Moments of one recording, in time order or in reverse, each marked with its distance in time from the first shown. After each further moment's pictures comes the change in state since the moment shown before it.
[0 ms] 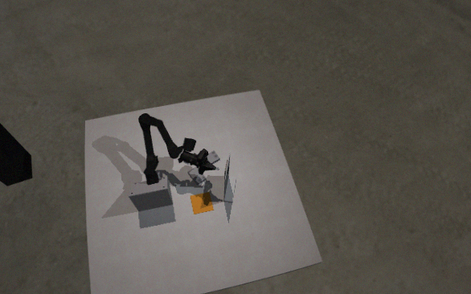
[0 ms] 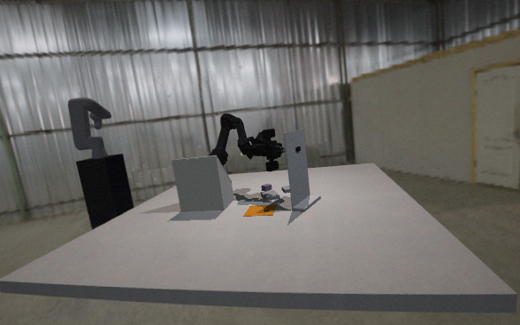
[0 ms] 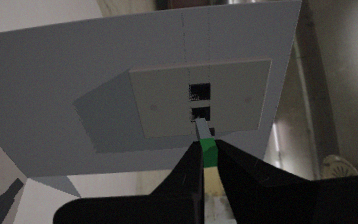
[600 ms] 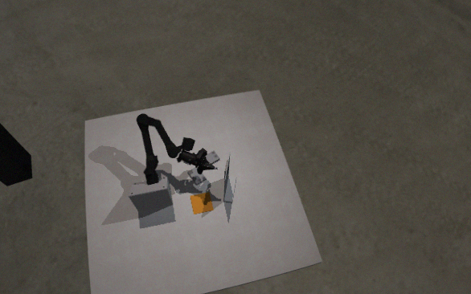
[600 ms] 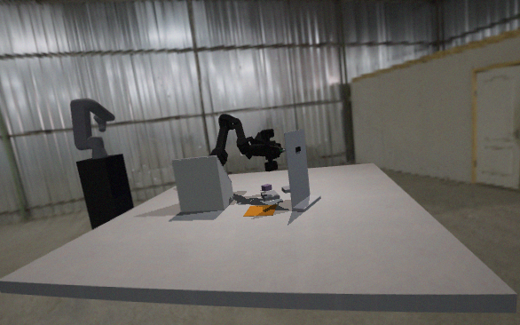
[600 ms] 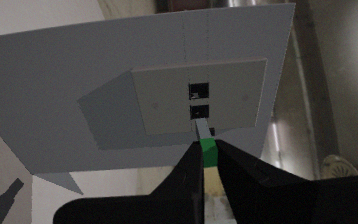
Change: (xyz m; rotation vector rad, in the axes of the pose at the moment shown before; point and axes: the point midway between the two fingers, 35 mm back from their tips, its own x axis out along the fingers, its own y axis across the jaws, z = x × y) arm -0.007 0.000 0.000 0.000 0.000 0.001
